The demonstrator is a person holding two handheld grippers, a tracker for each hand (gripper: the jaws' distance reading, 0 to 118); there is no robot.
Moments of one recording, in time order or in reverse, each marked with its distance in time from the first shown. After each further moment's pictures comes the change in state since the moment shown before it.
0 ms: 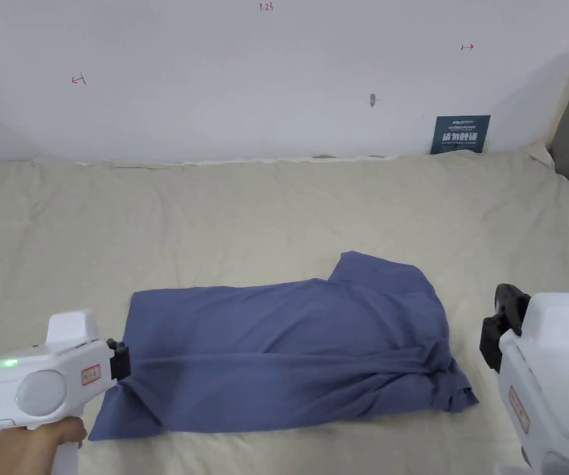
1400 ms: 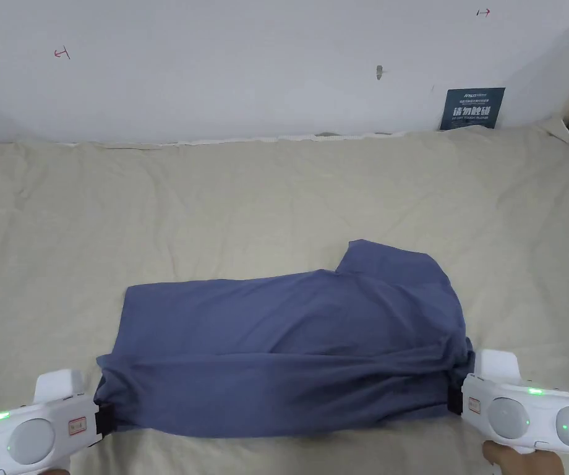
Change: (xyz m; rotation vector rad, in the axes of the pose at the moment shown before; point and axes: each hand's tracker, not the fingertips) left arm -0.041 -0.046 -0.061 -0.152 0.084 0.042; right arm -0.014 -0.149 -0.165 -0.683 0.041 -0.080
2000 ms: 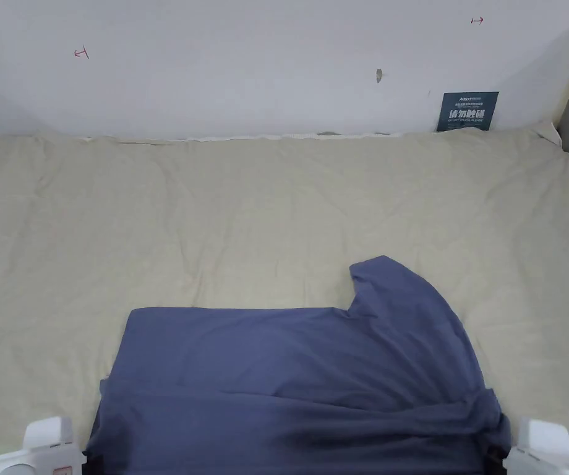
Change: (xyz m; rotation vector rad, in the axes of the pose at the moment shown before) left arm -0.032 -0.110 0.039 -0.135 0.013 0.019; right arm 0.059 -0.125 0.087 -0.092 0.043 -0.053
